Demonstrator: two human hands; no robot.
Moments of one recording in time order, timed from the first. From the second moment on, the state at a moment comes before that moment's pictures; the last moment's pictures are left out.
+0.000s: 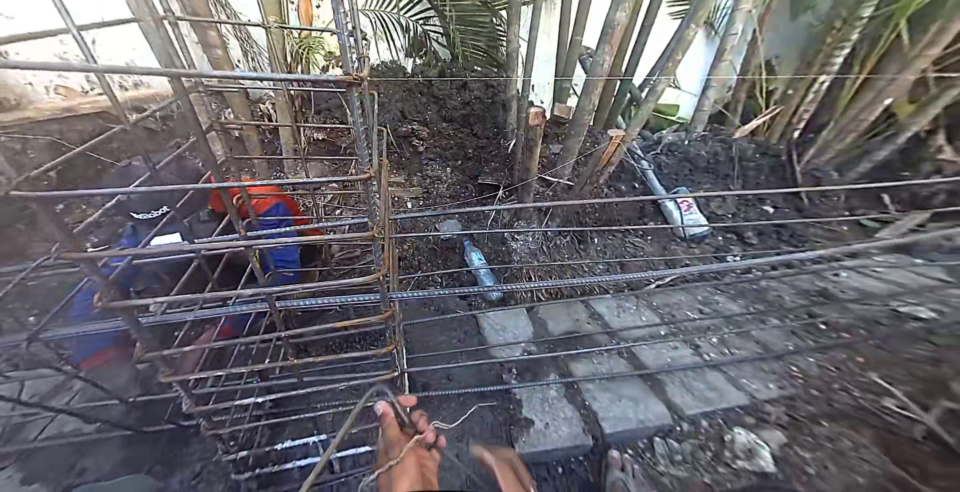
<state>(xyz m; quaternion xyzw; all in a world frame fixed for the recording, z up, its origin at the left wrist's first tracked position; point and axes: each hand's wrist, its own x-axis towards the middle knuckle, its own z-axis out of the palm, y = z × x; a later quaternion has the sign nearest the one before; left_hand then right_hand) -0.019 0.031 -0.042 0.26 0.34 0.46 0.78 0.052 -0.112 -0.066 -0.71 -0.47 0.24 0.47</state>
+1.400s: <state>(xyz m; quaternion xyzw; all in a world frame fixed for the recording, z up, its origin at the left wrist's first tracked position) -0.026 0.107 0.003 0.78 0.43 0.12 0.43 0.193 -0.058 -0.092 -0.79 -0.40 0.29 0.36</state>
